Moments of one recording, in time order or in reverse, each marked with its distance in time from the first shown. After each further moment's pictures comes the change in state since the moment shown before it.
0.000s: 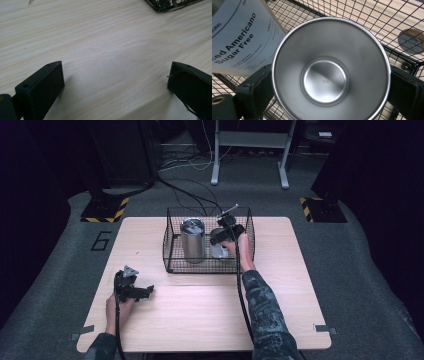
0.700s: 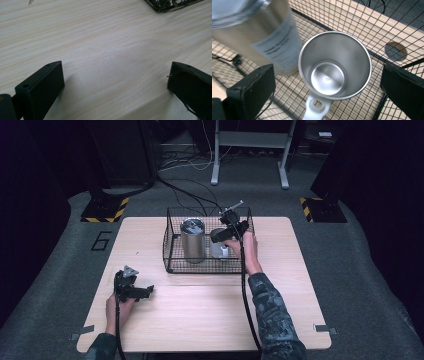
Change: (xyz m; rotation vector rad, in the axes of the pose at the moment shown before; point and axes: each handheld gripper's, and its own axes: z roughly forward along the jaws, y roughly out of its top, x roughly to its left) left arm 0.000 0.000 0.000 -0.001 0.000 0.000; right arm 0.015 -0.005 -0.052 -0.094 -0.004 -0.047
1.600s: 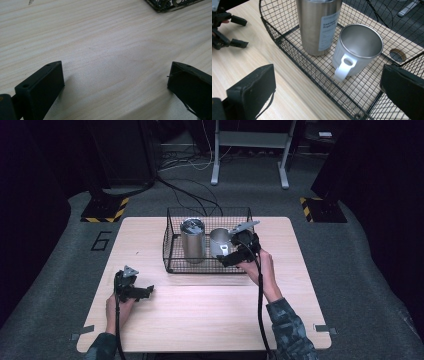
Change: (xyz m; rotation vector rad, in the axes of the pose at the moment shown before) left arm 0.000 0.000 0.000 0.008 -0.003 -0.001; right arm 0.038 -0.065 -0.088 -0.149 0.065 -0.175
